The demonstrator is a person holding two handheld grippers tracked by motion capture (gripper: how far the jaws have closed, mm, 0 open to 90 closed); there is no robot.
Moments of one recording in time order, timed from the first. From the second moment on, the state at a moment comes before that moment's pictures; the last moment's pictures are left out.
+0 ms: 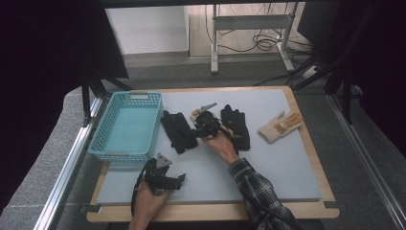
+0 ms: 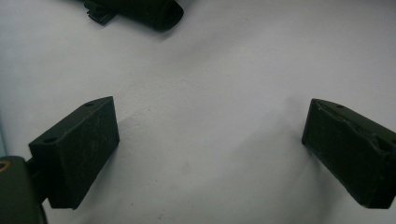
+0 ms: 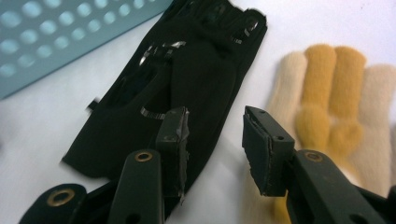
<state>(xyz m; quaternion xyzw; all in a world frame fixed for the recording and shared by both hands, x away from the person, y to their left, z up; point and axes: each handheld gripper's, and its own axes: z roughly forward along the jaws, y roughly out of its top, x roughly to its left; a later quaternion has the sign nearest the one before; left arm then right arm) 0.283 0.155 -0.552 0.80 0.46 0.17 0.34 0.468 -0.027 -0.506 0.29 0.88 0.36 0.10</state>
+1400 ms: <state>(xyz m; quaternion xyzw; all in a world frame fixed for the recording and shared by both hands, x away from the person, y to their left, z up) 0.283 0.155 -0.552 0.80 0.46 0.17 0.34 0.410 -0.063 -0.429 0.31 0.85 0.42 0.08</state>
